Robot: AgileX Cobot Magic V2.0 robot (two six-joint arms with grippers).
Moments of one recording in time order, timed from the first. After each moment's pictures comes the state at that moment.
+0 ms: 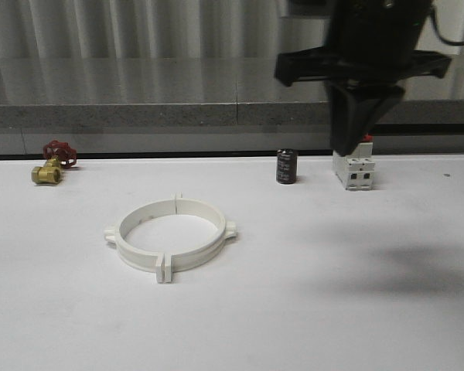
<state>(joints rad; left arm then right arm) -0.03 0.17 -0.41 -0.12 0.63 0.03 0.44 1.68 -1.35 0.01 0.95 0.10</state>
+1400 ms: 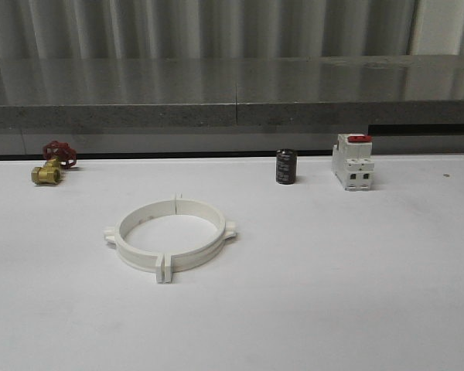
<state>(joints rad) -0.03 0.17 -0.41 -0.12 0.63 0.03 -0.10 0.39 -0.40 -0.05 0.43 0.09</state>
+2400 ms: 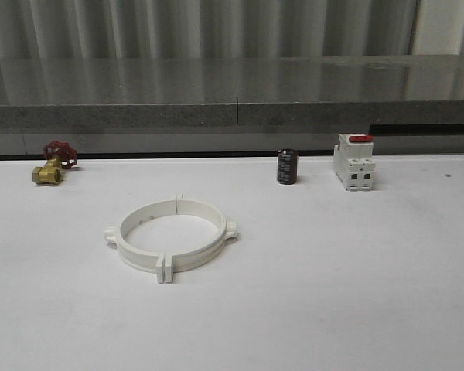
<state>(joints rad) -0.03 0.17 -0.41 -0.12 0.63 0.03 -0.07 -0.01 0.03 -0.07 0.03 0.09</state>
